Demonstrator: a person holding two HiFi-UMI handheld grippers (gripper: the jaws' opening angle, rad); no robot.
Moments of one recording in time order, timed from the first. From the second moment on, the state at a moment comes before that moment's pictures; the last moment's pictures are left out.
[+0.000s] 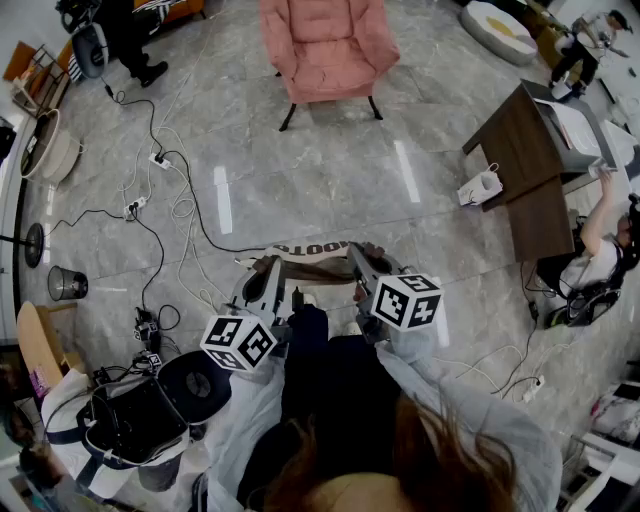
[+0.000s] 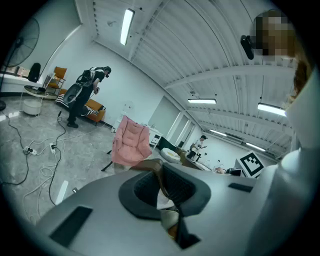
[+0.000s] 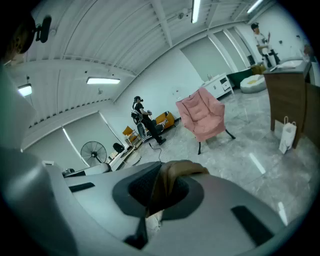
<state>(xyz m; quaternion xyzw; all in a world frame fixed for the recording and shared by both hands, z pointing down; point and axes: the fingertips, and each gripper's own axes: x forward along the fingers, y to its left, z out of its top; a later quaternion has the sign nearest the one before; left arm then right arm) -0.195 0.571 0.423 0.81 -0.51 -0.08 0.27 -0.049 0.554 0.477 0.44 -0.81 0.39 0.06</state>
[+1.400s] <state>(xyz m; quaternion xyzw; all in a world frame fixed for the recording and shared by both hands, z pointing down) -0.082 0.511 0.422 0.82 -0.49 -0.08 0.28 0.069 0.505 0.464 0.48 -0.79 0.37 0.05</state>
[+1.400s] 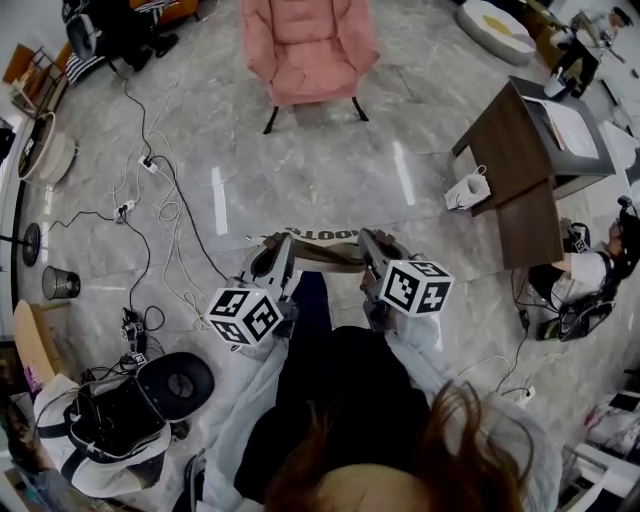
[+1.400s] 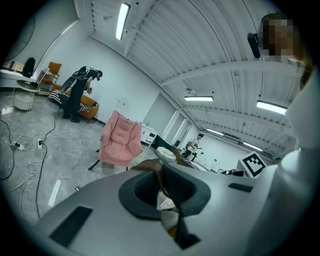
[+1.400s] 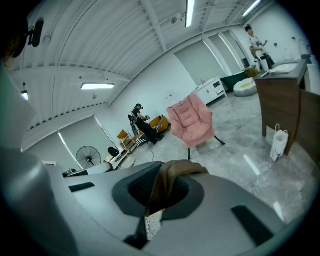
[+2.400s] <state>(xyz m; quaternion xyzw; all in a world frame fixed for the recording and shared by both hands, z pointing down) -0.121 0.331 0.419 0.85 -0.46 -0.07 0.26 0.035 0.325 0.464 0.50 -0.78 0.38 0.01</state>
